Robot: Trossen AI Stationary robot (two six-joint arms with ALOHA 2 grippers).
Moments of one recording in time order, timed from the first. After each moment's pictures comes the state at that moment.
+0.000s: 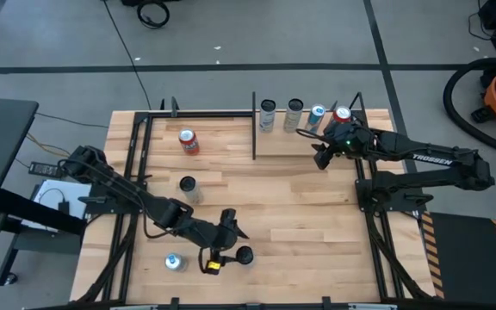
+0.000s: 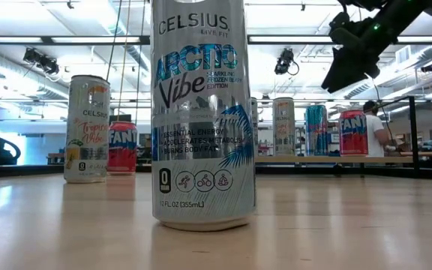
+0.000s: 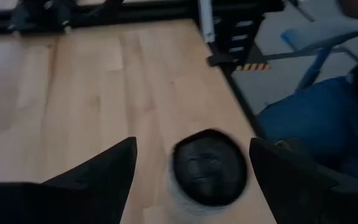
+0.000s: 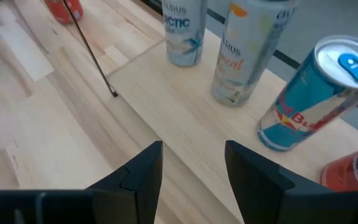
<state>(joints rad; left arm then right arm) -0.49 1.58 1.12 -0.05 -0.19 -0.19 -0.30 0.82 0.73 -0.62 0.31 0.31</state>
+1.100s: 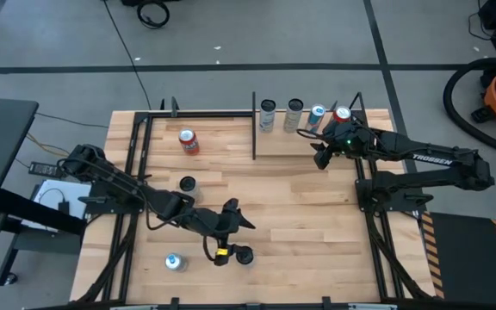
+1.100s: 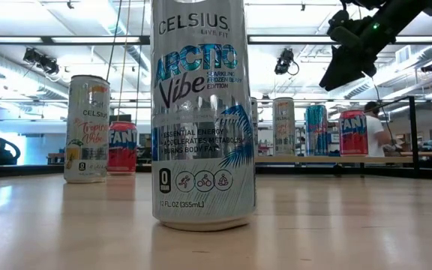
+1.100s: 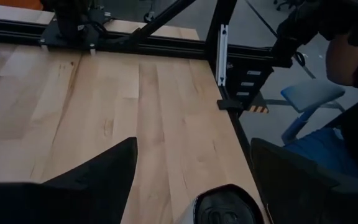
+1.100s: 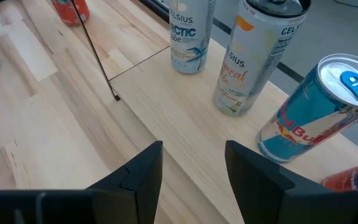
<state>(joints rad) -0.44 1.57 1.12 0.06 -0.20 -0.31 -0.31 0.82 0.73 -0.60 0.31 0.26</state>
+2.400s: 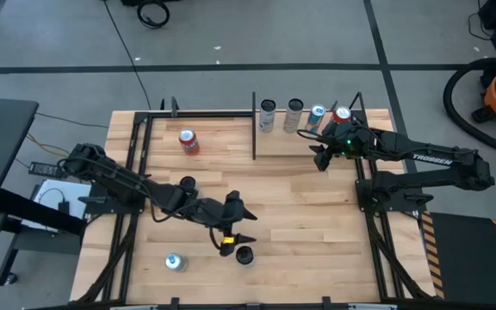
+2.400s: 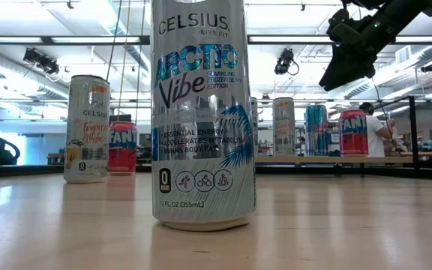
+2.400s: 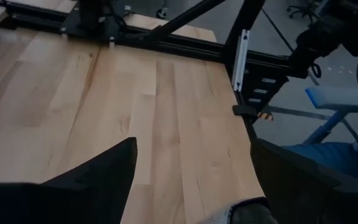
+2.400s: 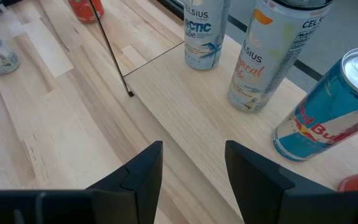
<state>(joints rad) -0.37 1.57 1.12 0.04 -0.17 -0.37 -0.30 0.82 0.73 -0.60 0.26 0.27</state>
